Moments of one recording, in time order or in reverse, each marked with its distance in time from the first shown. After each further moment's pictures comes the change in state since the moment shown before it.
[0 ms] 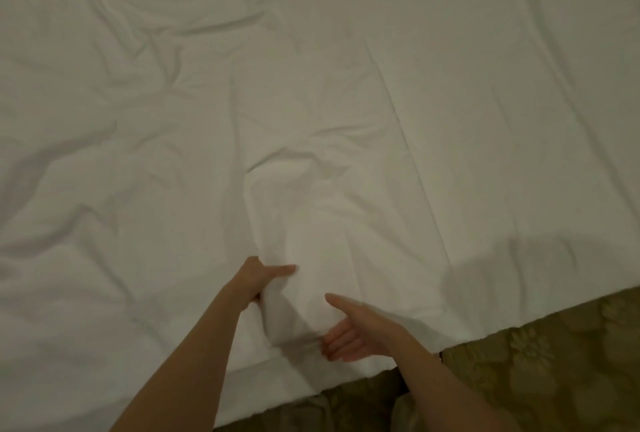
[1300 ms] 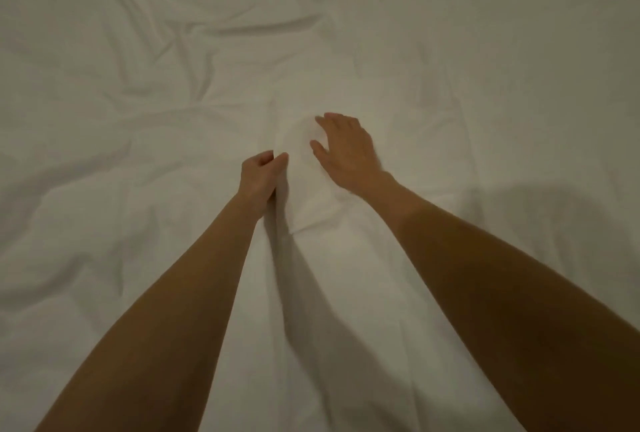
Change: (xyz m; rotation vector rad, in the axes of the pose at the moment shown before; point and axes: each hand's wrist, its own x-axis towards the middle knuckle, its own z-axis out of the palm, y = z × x) left_hand 0.140 0.199 -0.093 -0.435 0.212 0.348; right_hand 0.050 -0.370 -0.024 -1.186 0.970 -0.968
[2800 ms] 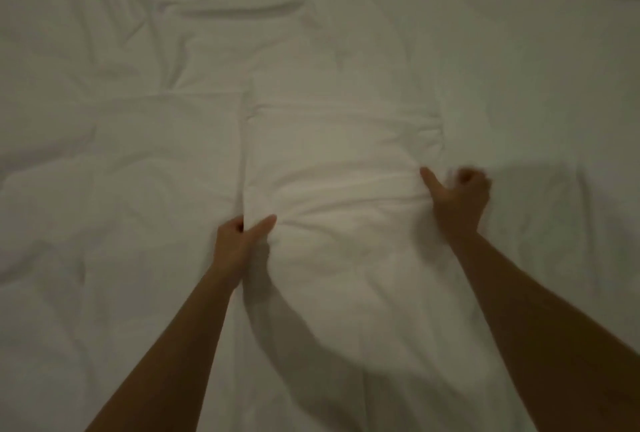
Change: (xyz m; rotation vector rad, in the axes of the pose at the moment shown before) left_hand -0.077 -0.063 0.004 0.116 0.138 -0.128; right_hand -0.092 0.161 -0.019 0.446 0.485 0.688
